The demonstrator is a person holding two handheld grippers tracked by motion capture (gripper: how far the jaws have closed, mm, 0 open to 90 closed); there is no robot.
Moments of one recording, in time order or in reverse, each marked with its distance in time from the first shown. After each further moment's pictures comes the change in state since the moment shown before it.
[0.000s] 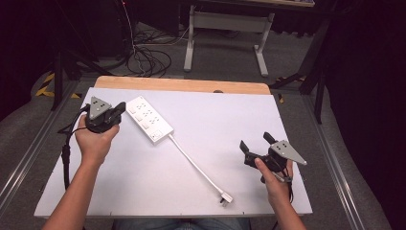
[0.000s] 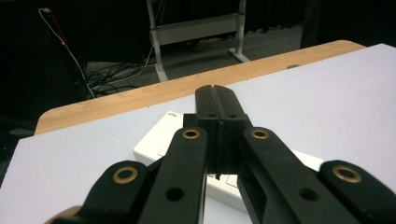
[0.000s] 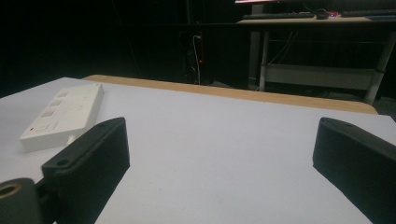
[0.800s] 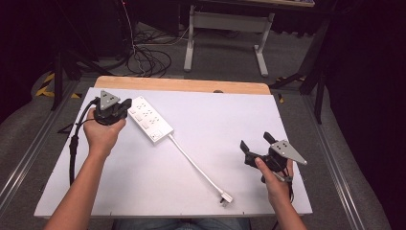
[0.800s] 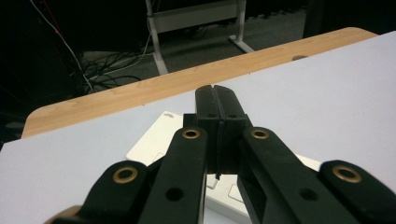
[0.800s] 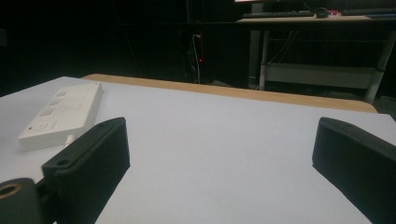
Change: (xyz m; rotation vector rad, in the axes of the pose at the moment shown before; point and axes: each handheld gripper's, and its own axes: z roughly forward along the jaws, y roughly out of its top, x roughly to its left) left arm -0.001 0.012 0.030 0.062 -0.004 0.011; right arm -0.002 0.000 0.000 0.006 0.000 0.004
